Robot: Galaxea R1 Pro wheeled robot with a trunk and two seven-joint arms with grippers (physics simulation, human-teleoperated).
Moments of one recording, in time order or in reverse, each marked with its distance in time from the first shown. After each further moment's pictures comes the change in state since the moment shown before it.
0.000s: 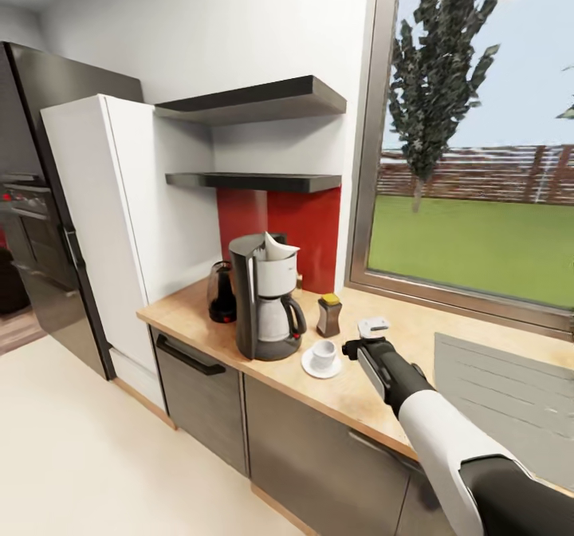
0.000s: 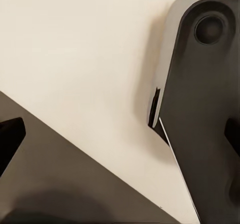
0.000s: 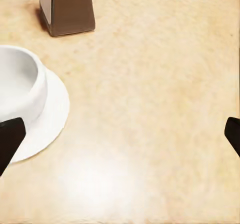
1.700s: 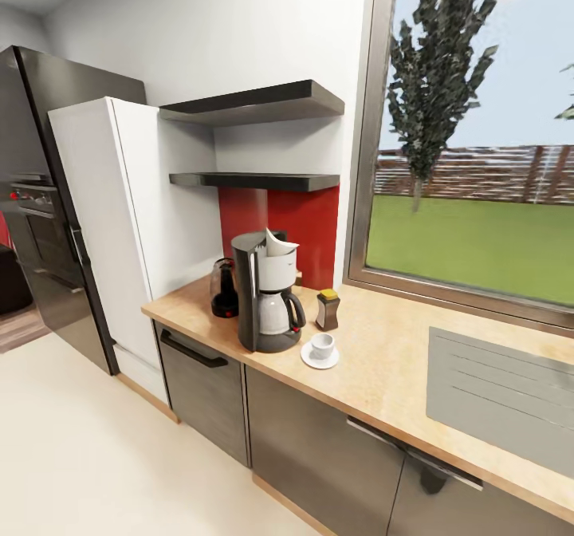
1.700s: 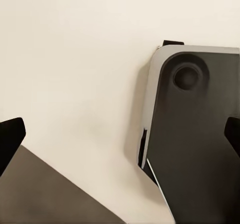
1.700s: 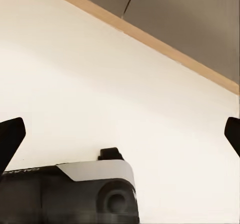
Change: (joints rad) left arm -0.012 -0.016 -0.012 0.002 -0.012 -0.154 -0.014; right arm 0.617 0.068 -0.015 0.498 -0.092 -0.622 -0.137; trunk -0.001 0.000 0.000
